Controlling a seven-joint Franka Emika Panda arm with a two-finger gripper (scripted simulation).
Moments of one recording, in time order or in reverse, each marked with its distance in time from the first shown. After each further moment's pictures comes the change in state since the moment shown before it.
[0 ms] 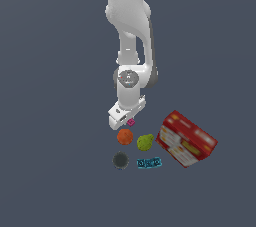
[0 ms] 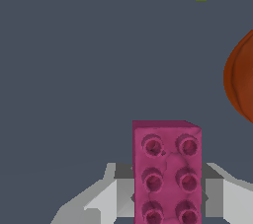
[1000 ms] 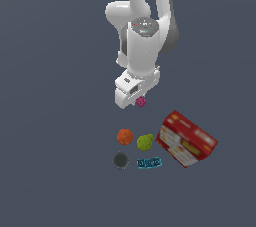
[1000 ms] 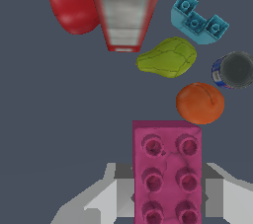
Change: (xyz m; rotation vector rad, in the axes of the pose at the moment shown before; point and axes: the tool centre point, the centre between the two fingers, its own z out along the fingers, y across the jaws) arm 0.021 -0.033 -0.161 -0.001 0.001 -0.002
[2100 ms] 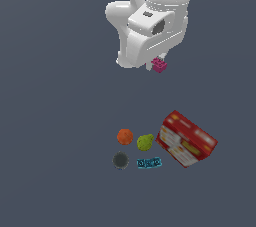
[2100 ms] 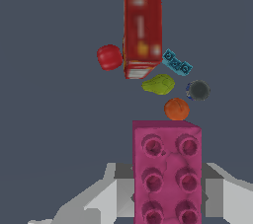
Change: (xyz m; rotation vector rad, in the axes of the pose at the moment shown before) arm 0.027 -0.031 -0.177 0.000 0.001 0.000
